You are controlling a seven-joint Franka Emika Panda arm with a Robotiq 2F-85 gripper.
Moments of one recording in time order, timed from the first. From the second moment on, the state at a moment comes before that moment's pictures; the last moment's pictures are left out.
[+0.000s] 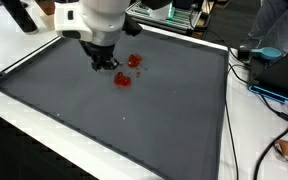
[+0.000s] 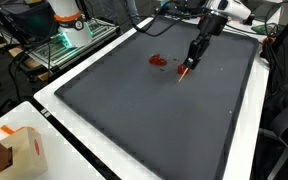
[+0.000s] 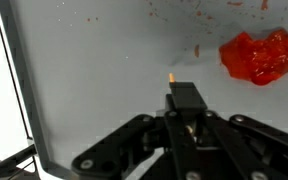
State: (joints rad) arm 0.26 0.67 -0.10 -1.50 -0.40 1.97 0.47
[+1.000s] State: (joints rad) arm 0.28 0.70 -0.10 -1.49 -0.42 1.96 0.43
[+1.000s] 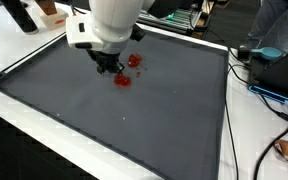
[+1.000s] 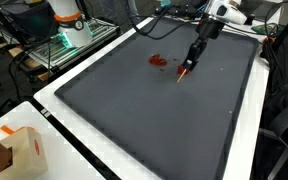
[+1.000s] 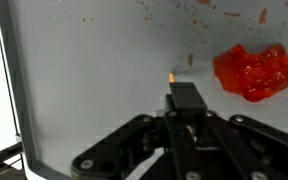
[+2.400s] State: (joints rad) arm 0.14 0.66 0.01 -1.44 -0.17 1.96 0.07
